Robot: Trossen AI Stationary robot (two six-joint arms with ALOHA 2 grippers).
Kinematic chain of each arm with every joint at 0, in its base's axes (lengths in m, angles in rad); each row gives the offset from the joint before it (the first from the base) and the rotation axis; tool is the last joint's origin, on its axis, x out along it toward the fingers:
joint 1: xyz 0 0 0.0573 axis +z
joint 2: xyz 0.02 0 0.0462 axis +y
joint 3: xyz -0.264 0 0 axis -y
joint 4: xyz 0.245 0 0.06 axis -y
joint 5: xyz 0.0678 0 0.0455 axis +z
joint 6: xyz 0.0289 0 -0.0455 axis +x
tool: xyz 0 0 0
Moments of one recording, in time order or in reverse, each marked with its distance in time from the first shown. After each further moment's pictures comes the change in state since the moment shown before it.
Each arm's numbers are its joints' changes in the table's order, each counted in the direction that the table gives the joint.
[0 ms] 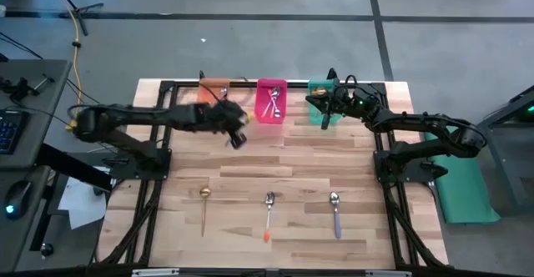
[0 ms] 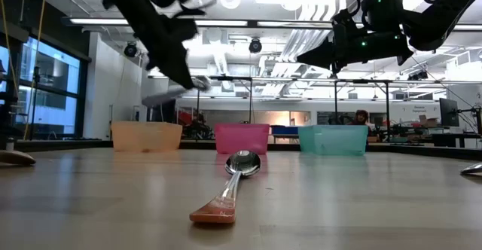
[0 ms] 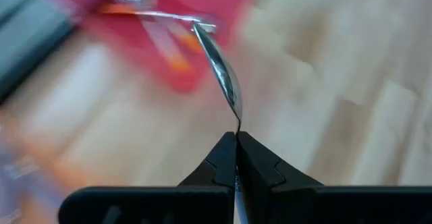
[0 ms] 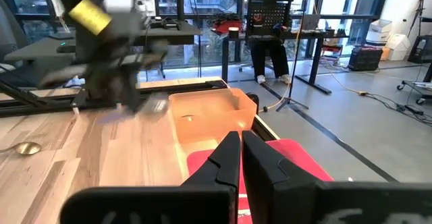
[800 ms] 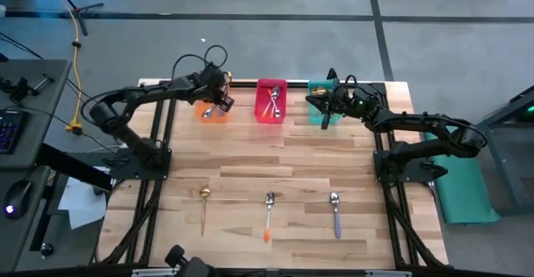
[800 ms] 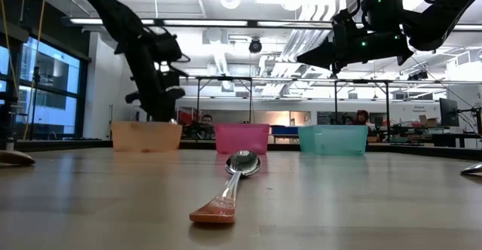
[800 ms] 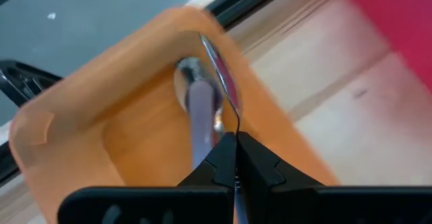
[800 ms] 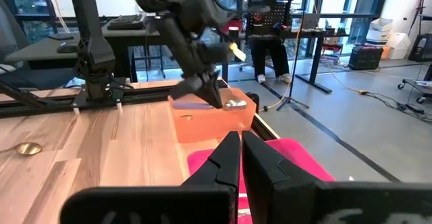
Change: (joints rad) left arm 0.545 0.186 0.000 0.039 -0.045 0.124; right arm 0.000 0.000 0.000 -0.002 0.000 0.006
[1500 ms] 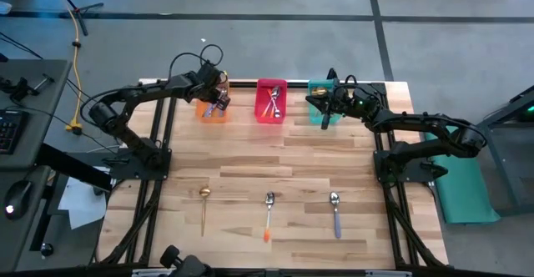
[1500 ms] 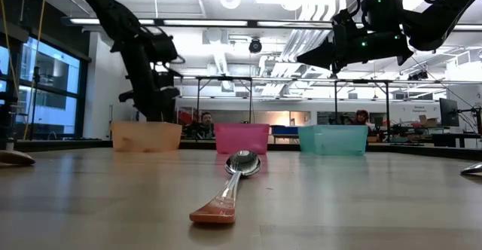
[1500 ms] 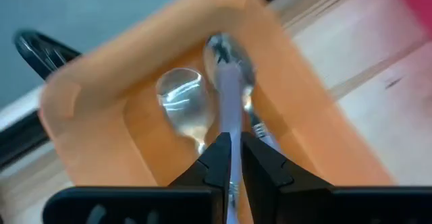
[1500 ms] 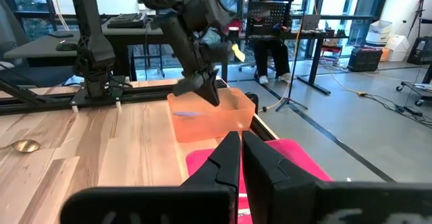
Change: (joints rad) left arm 0.042 -0.004 -0.001 -0.053 -0.004 -0.009; right arm 0.000 0.000 0.000 -0.001 0.000 -0.015
